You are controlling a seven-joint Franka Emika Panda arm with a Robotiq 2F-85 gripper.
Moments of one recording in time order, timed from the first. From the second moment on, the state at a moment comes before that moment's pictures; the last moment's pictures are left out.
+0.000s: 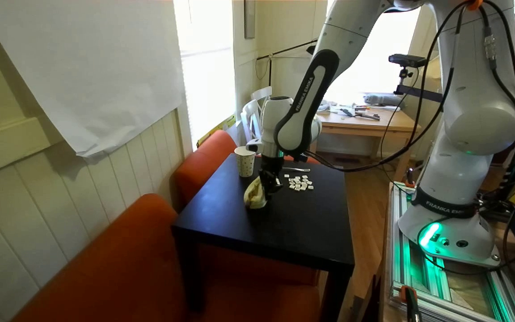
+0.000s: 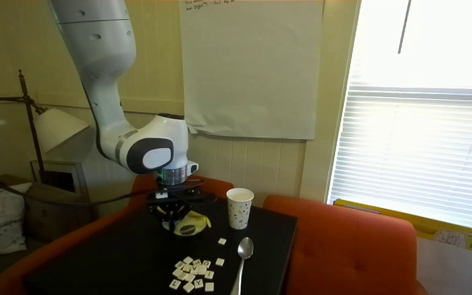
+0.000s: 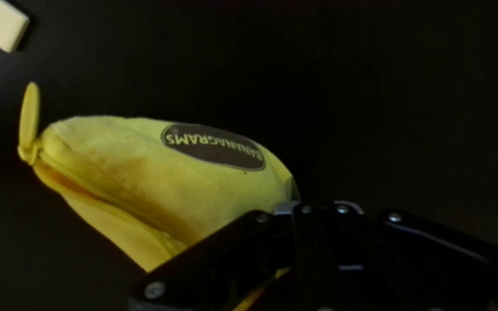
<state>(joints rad) -0.18 0.38 0.22 -2.47 0.02 2.89 -0.95</state>
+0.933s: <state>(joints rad) -0.10 0.48 0.17 -2.33 -0.06 3.00 -0.84</state>
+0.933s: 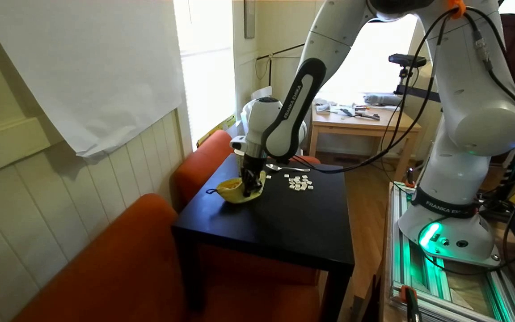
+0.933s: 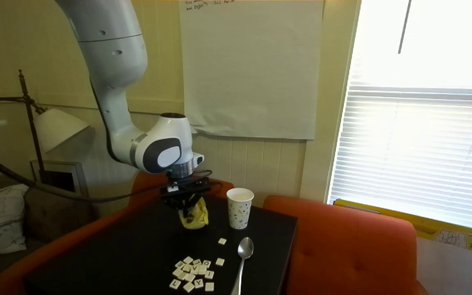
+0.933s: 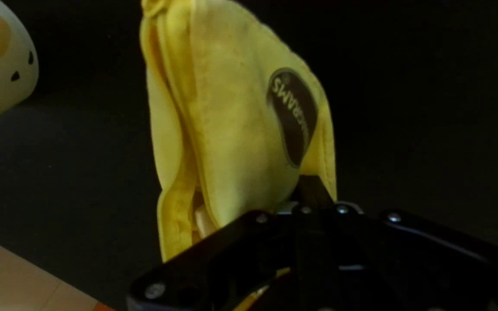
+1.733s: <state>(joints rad) -0.11 0.49 0.18 -2.30 -0.13 2.92 -0.81</state>
